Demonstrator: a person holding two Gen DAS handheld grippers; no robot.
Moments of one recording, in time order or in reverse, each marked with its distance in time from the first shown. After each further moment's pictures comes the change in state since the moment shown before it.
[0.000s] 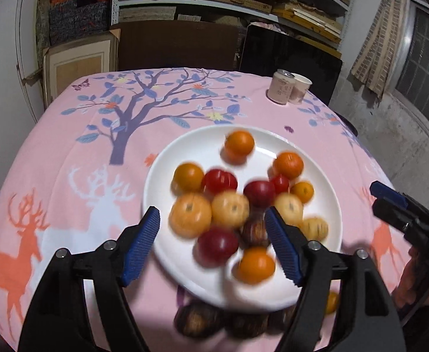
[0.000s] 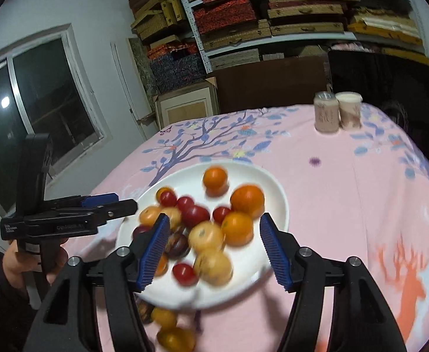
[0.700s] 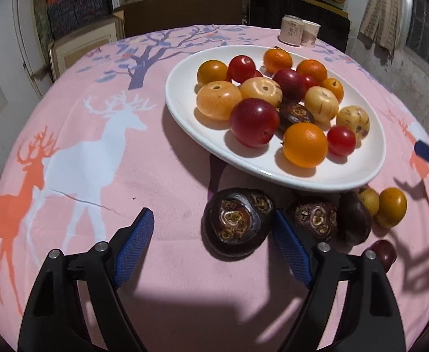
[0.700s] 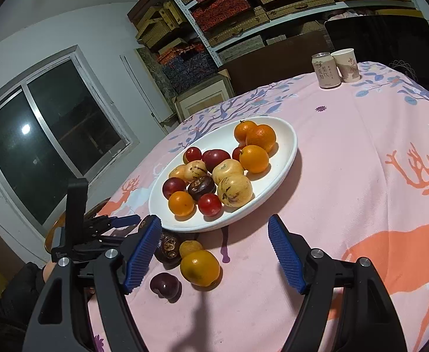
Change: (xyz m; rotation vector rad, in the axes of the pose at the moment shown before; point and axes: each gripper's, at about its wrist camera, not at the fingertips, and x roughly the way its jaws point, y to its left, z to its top) left arm 0.023 0.016 -0.082 0.060 0.125 0.105; right arm -0.023 -0.013 -0.072 0.116 0.013 0.151
